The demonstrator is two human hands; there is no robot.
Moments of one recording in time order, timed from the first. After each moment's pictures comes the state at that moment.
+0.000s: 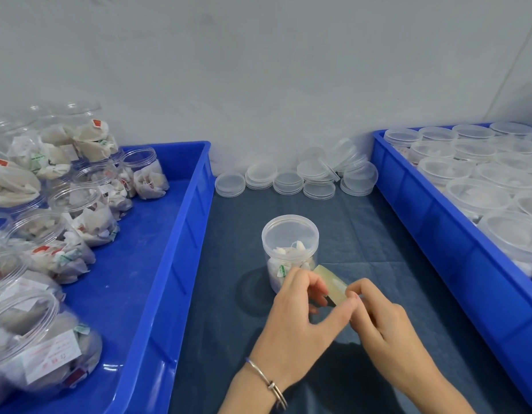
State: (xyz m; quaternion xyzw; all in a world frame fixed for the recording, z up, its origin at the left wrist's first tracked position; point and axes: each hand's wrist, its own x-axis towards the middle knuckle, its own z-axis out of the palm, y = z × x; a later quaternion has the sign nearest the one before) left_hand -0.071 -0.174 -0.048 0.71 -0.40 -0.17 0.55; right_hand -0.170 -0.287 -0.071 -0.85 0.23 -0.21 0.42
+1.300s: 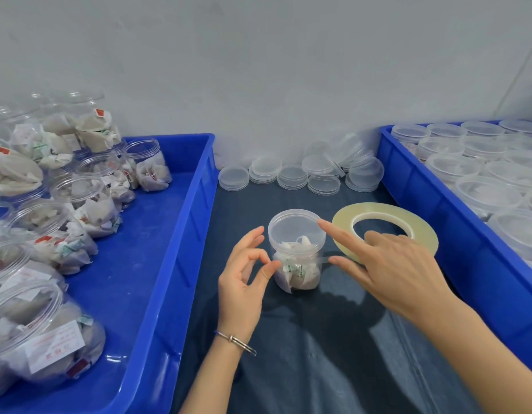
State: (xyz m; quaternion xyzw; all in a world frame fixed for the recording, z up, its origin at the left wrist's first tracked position) left_hand -0.004 -0.163 -0.091 0.63 -0.29 -0.04 0.72; right_hand -0.136 -0.323 -0.019 -0.97 0.16 -0.15 -0.08
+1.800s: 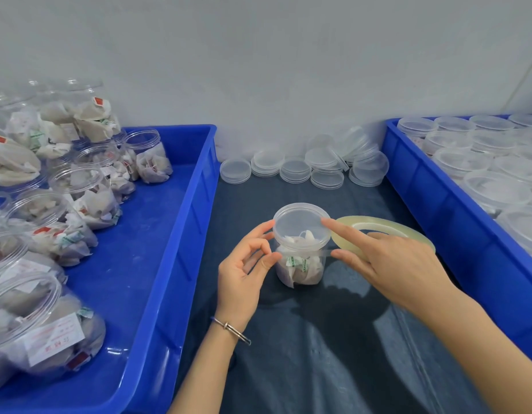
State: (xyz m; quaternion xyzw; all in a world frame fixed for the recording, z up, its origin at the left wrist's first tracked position) left_hand 0.006 -0.165 -0.091 0.59 -0.31 -0.09 0.74; right_hand -0.128 -0.333 -0.031 -0.98 0.17 -0.07 -0.06
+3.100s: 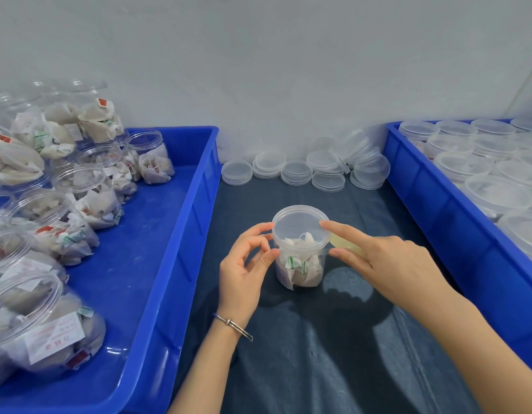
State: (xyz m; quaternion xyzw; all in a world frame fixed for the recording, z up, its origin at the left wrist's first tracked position) left_hand 0.013 -0.170 -0.098 0.61 -0.31 -0.05 0.73; right_hand -0.123 -0.328 -0.026 -0.97 0.21 -0.07 0.03
